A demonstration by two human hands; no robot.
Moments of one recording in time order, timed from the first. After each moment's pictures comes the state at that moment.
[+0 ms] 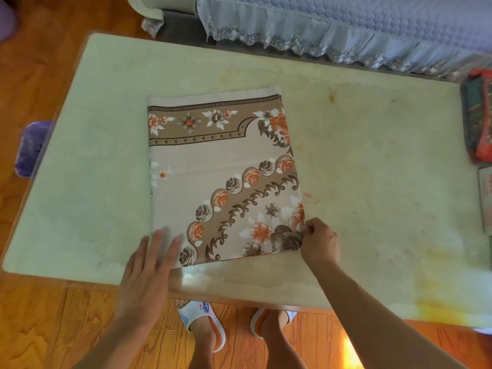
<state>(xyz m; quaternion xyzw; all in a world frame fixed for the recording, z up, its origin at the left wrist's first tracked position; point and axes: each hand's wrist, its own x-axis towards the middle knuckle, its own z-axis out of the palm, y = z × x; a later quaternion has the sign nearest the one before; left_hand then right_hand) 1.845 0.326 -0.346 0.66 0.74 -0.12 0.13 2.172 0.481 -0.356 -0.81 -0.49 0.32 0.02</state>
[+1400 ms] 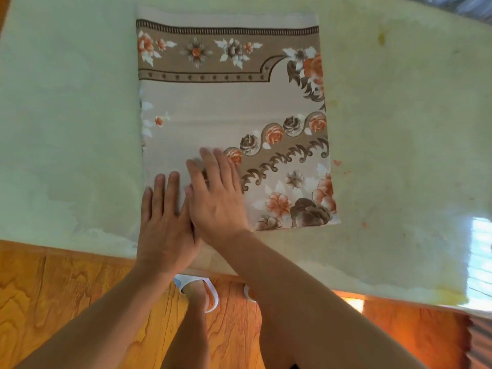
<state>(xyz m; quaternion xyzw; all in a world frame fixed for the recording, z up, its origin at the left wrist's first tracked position) 1.862 0.363 -0.414 0.66 0.74 -0.05 0.12 1.972 0.449 -0.377 -0.49 -0.84 0.23 0.03</state>
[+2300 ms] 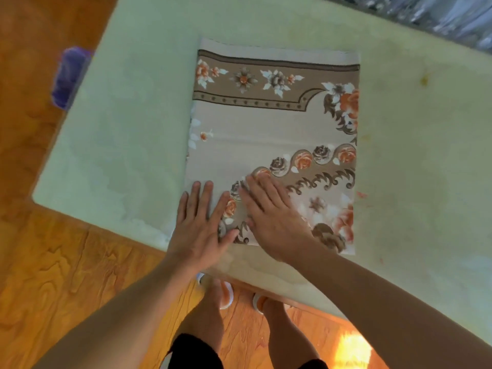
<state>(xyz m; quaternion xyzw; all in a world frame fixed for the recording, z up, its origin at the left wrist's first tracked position) 1.869 0.372 -0.397 0.64 0.74 -0.11 0.16 2.052 0.486 -0.369 -0.29 -0.94 0.16 -0.12</state>
